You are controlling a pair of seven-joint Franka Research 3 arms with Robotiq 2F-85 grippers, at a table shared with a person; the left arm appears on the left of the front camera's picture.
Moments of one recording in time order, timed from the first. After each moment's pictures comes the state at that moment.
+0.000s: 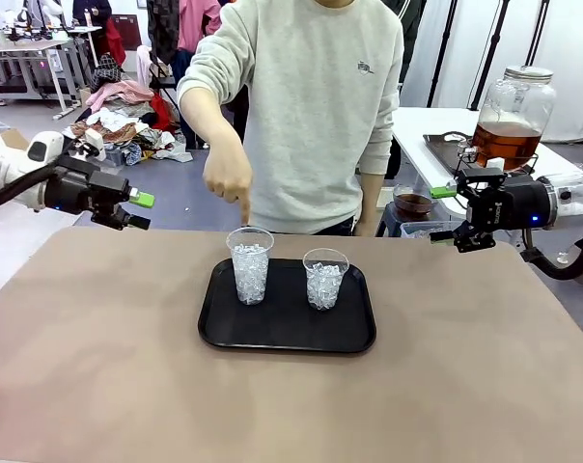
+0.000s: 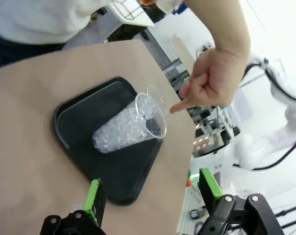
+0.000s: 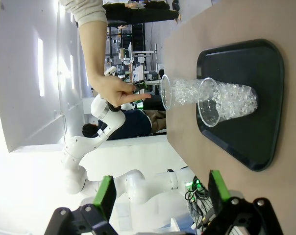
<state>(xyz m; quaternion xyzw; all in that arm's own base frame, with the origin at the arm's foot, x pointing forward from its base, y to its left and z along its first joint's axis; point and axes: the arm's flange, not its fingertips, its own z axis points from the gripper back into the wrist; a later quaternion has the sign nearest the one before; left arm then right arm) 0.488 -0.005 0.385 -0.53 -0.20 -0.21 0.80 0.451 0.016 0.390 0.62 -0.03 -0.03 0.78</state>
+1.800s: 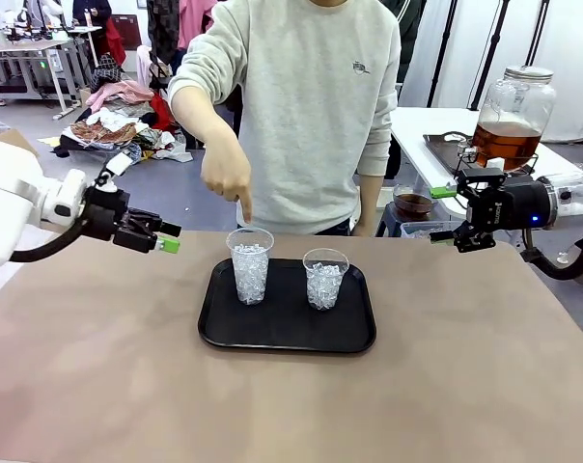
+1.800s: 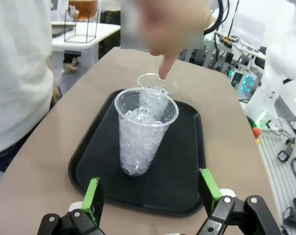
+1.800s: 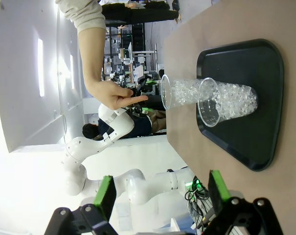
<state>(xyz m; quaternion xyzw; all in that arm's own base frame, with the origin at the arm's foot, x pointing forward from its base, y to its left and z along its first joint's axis) 0.476 -0.057 0.336 -0.41 -0.40 -0.49 0.66 0.451 0.016 0.390 0.62 -0.03 -0.03 0.78</state>
